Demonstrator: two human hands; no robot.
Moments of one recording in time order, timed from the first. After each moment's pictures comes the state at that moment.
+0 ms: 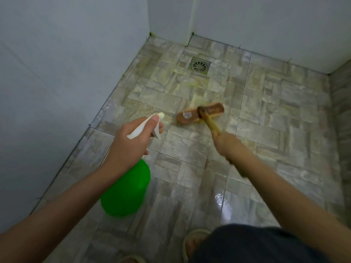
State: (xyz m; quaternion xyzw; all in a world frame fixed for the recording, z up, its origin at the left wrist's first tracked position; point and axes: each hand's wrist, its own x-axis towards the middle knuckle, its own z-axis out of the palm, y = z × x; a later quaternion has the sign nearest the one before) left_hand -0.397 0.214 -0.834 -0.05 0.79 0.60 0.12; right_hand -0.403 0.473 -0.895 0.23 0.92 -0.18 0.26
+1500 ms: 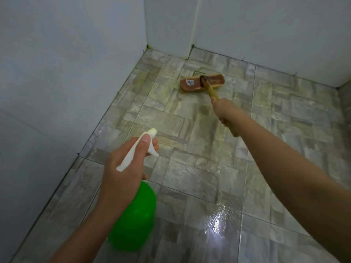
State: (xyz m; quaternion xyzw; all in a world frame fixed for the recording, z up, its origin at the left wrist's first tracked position) left_hand -0.441 0.214 -0.850 -0.08 0.76 0.64 0.06; right_hand -0.595 0.492 -0.906 0.29 0.90 -0.26 0.20
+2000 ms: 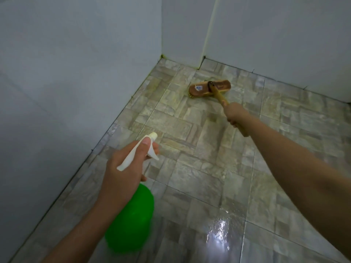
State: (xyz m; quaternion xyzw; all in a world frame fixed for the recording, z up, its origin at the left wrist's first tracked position) left_hand -0.427 0.200 -0.843 -0.11 0.76 0.64 0.05; right_hand -0.608 0.509 -0.912 0.27 0.91 -0.27 0.17
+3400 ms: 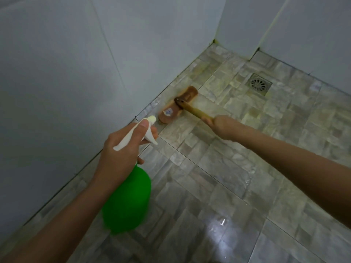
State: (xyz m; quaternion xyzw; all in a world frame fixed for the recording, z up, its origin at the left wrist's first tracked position) left_hand -0.377 0.122 -0.841 -0.21 0.74 0.64 -0.01; right_hand -0.541 0.363 -0.914 -0.15 0.95 -0.06 0.27
